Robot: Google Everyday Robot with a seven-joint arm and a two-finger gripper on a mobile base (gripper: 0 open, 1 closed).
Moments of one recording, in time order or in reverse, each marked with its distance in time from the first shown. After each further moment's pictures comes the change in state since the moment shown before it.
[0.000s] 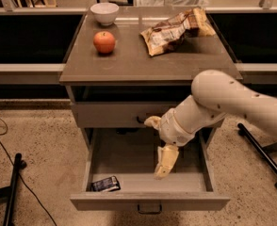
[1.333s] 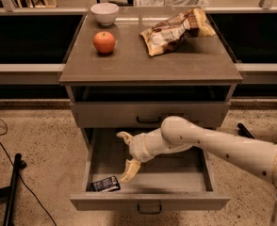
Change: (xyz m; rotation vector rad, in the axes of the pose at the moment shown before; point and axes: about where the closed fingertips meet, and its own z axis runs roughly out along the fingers) arm 0.003 -0.076 0.189 0.089 -0.342 -0.085
